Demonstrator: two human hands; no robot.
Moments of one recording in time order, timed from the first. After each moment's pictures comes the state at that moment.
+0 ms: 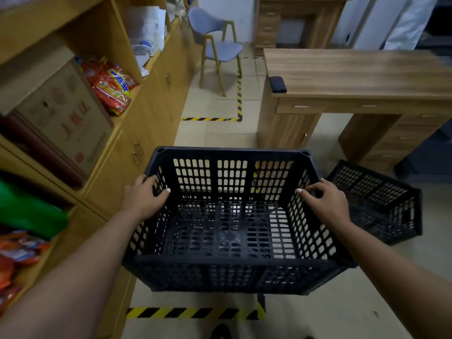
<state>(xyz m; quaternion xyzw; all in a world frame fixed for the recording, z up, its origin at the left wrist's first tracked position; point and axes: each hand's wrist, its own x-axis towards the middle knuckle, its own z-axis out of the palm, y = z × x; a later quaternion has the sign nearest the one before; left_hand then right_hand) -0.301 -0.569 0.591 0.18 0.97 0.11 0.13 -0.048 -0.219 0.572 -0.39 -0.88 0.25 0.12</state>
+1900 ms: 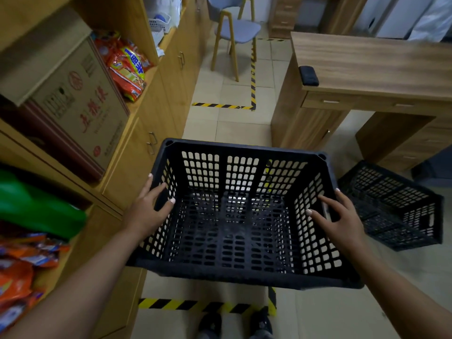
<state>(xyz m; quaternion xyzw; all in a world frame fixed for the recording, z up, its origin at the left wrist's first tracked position) -0.367 -0.648 0.541 0.18 0.94 0.26 0.12 -0.105 -0.288 0.552 -0.38 -0.86 0.30 0.12</state>
